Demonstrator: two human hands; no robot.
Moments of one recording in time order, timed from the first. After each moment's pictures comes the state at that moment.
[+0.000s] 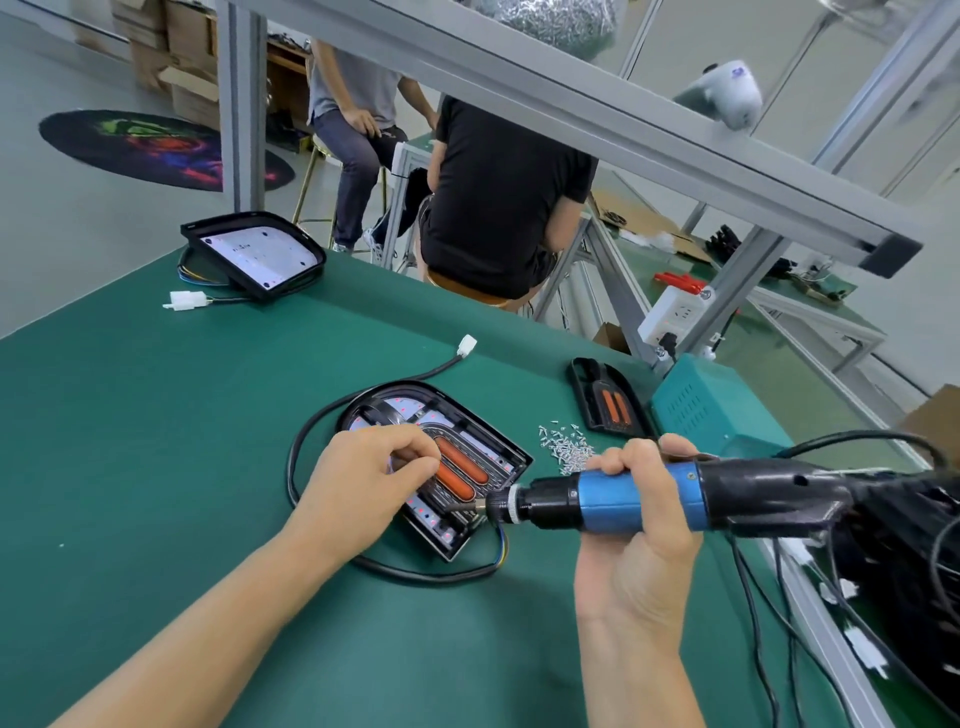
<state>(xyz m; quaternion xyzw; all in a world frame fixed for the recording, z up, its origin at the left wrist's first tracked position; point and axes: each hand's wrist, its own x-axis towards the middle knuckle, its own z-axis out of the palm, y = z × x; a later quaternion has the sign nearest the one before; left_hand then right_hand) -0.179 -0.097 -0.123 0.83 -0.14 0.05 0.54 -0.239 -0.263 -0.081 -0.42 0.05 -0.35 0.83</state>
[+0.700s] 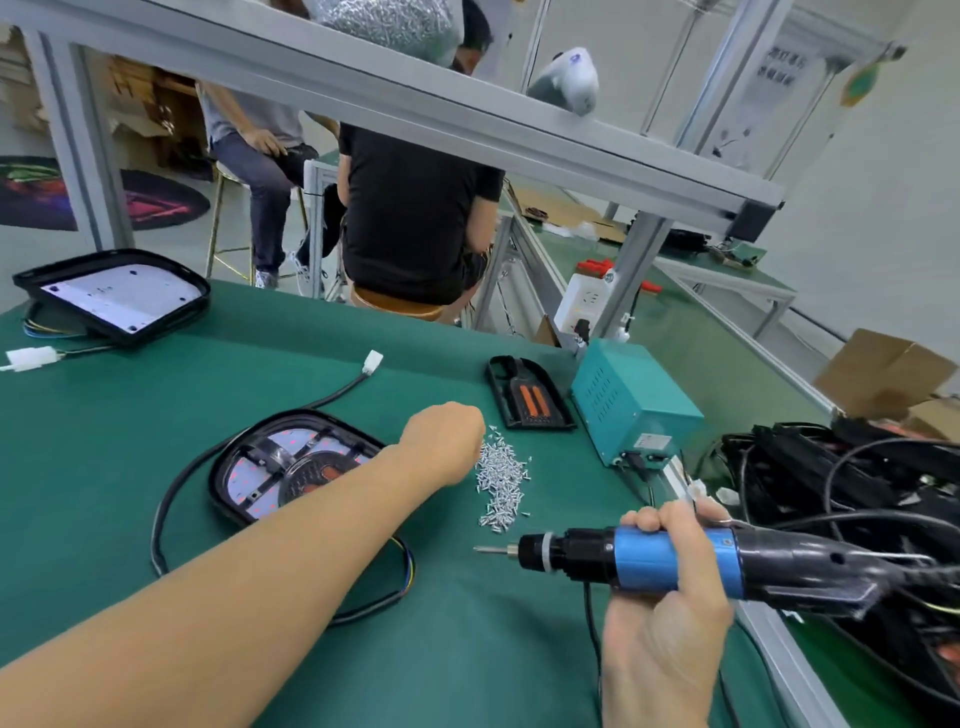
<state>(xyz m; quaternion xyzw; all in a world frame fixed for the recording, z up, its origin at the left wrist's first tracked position) -0.102 -0.257 -0.101 0.94 -0.29 -0.05 0.15 -0.277 -0.349 -0.094 -0.36 0.14 -0.49 0.78</state>
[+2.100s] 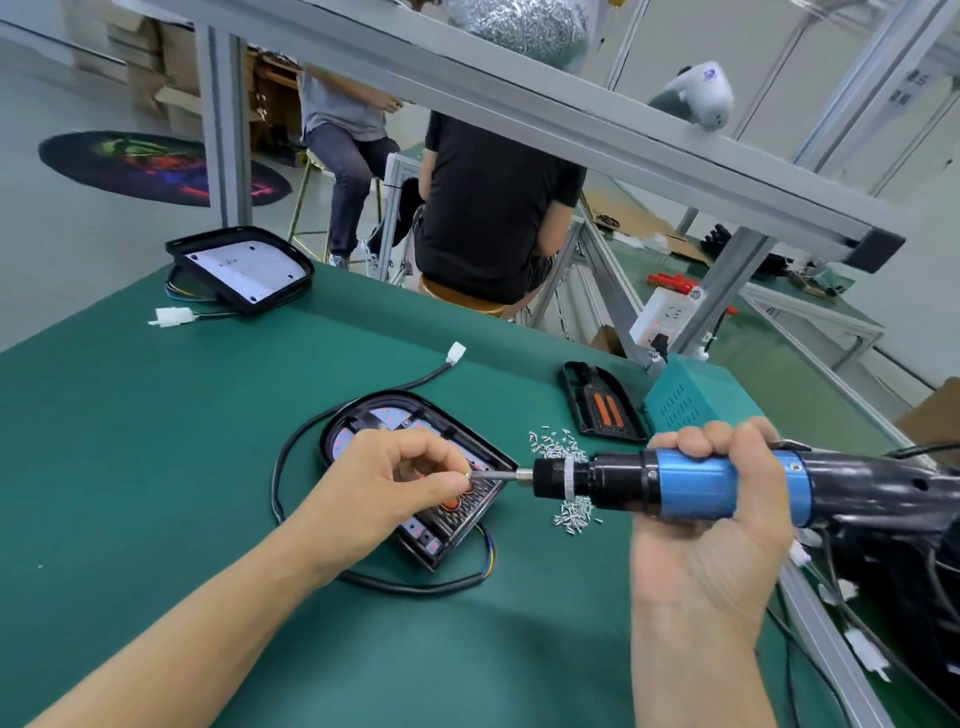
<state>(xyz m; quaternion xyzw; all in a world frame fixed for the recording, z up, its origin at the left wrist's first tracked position) -0.184 -0.108 -0.105 0.69 -0.21 -0.07 0.69 -0.246 -0.289 -0.041 -0.31 -0.02 -0.36 0.88</state>
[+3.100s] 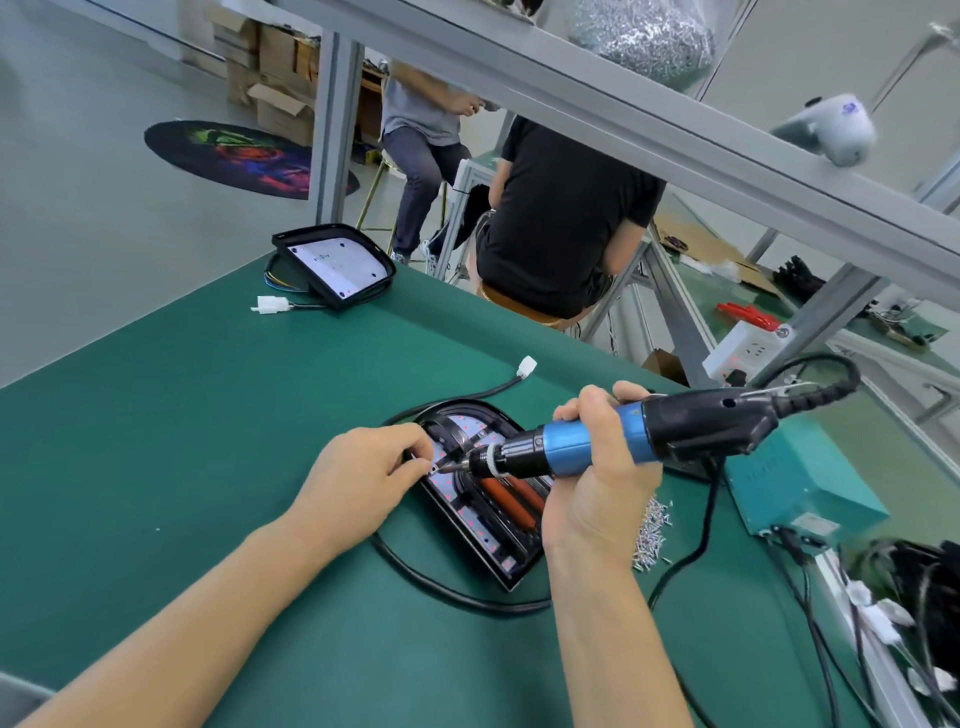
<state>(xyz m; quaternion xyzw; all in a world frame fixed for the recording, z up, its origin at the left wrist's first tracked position) -0.152 -0.046 -0.146 0.90 -0.14 0.12 0.41 -0.168 -0.210 -0.081 -0.46 0.01 -0.32 0.83</state>
